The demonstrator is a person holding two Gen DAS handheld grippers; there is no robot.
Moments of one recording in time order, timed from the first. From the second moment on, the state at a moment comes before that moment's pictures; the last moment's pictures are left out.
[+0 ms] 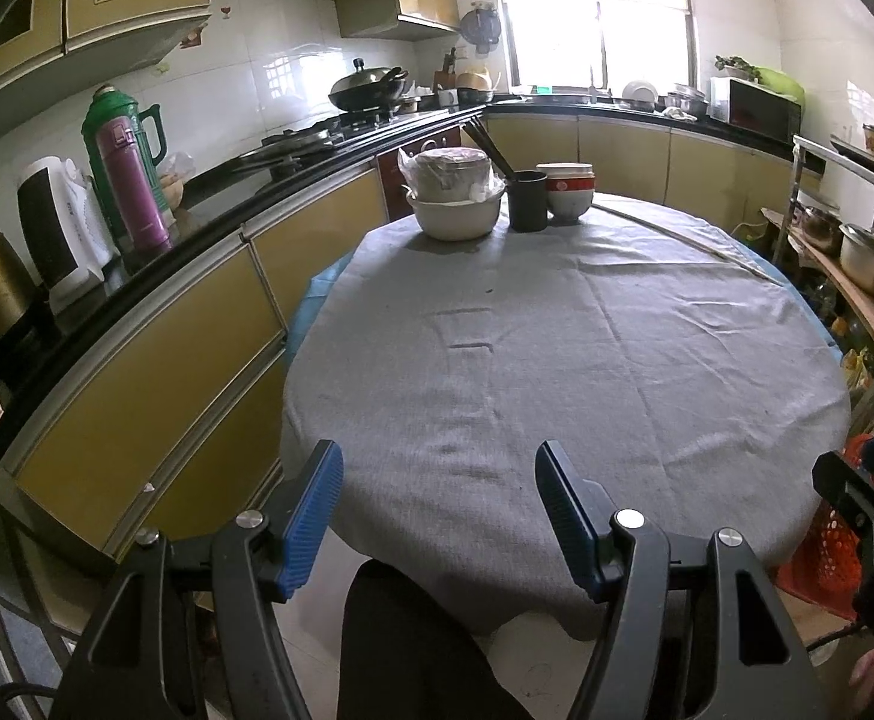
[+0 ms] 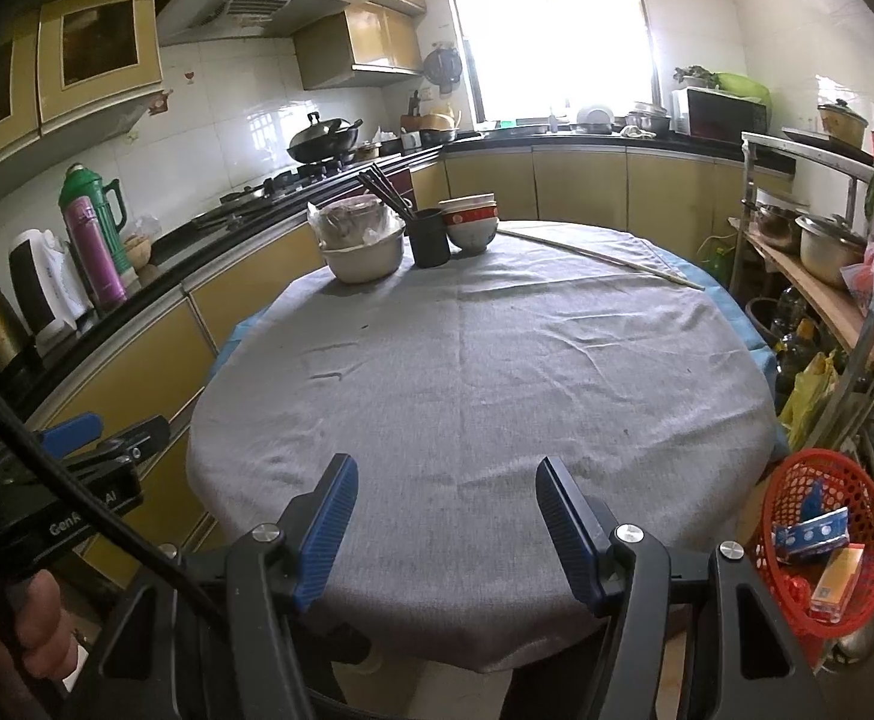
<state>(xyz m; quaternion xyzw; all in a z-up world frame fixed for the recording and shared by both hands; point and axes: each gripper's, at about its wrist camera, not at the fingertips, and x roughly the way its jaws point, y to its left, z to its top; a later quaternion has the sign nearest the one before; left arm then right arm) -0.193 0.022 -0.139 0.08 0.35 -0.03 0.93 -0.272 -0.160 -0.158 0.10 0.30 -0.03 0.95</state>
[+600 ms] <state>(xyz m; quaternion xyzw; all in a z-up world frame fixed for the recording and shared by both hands) -0.143 0.007 -0.155 0.09 0.38 -0.03 0.92 -0.219 -0.187 -0.175 0.12 0.33 -0.05 0.93</state>
